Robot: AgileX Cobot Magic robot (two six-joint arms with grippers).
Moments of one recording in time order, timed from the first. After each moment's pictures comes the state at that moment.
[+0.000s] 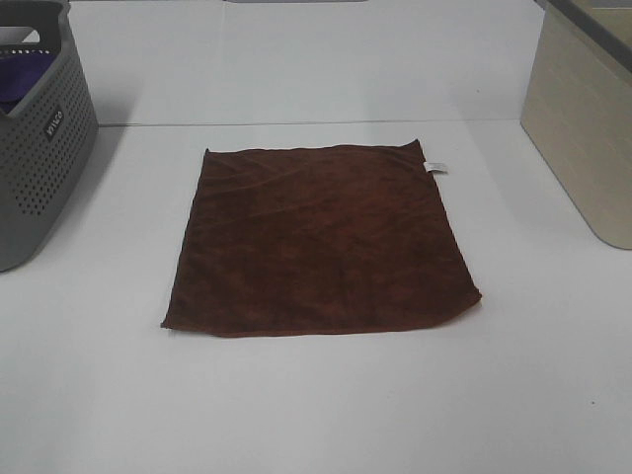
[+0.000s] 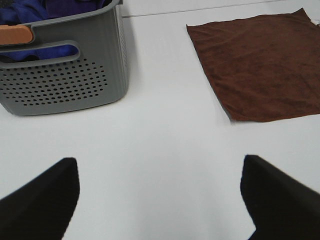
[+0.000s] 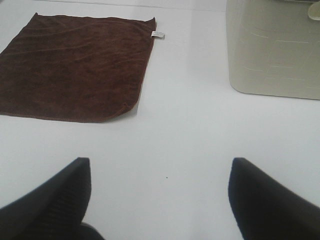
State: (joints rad) left arm -0.02 0.00 -0.50 -0.09 1.05 0.07; right arm 0.05 0.00 -0.51 0.08 1.05 -0.08
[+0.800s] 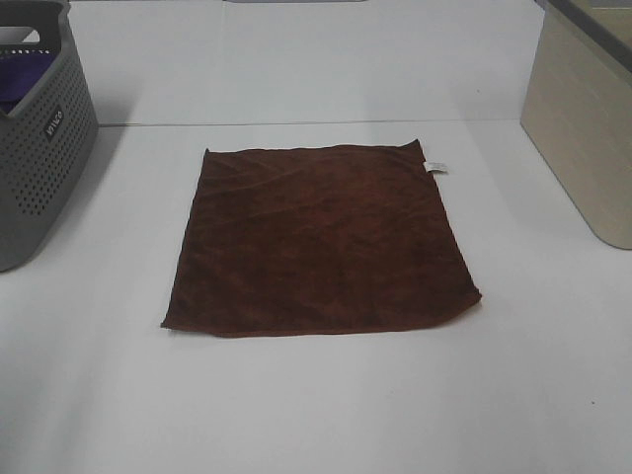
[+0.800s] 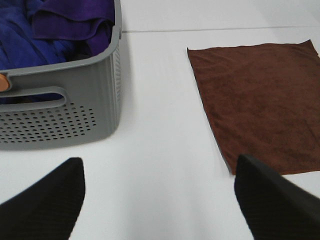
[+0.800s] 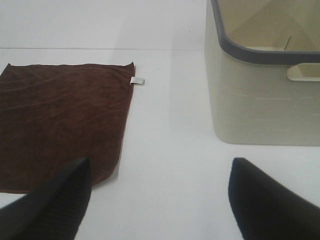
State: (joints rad) left arm -0.02 0.53 -0.55 -0.16 0.63 0.06; right arm 0.05 0.38 -0.52 0.03 0.63 -0.01
